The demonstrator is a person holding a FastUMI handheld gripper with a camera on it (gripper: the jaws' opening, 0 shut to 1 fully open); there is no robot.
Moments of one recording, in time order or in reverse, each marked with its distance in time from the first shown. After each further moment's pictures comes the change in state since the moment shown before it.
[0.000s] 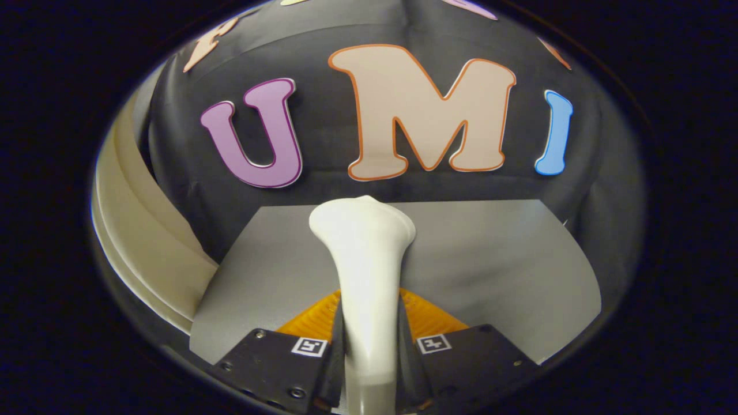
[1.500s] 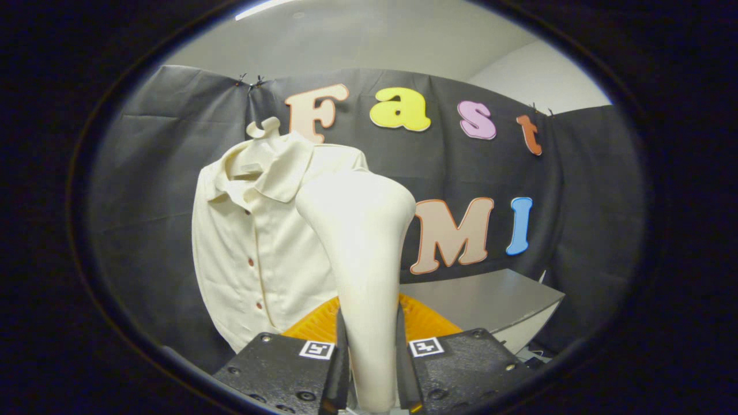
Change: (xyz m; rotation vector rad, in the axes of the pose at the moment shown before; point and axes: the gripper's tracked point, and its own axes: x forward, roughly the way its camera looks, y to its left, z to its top) arm -0.286 0.229 0.007 -0.008 -0.619 -0.034
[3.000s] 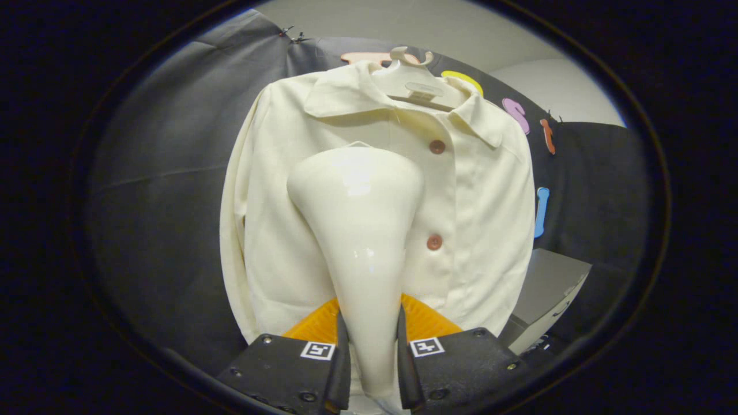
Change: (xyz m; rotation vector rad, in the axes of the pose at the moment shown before) arm 0.104 0.260 -0.099 -0.068 0.102 -0.144
